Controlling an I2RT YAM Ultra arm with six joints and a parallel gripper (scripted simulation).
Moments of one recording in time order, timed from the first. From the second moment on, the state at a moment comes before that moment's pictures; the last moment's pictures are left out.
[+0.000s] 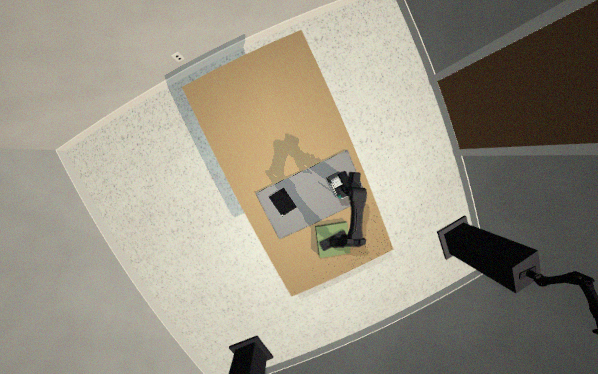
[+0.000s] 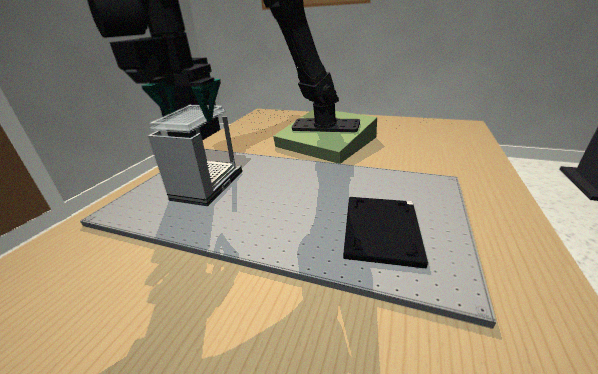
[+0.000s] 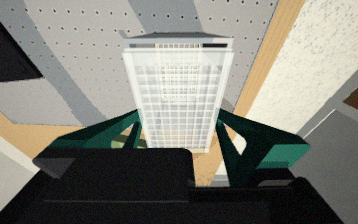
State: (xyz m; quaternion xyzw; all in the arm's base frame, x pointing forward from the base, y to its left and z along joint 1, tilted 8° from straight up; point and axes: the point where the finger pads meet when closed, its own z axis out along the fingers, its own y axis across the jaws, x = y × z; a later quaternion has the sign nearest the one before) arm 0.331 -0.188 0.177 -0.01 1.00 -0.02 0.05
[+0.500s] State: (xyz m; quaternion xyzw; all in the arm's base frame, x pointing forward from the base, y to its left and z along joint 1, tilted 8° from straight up) arm 0.331 -0.188 0.177 -0.01 1.00 -0.02 0.05
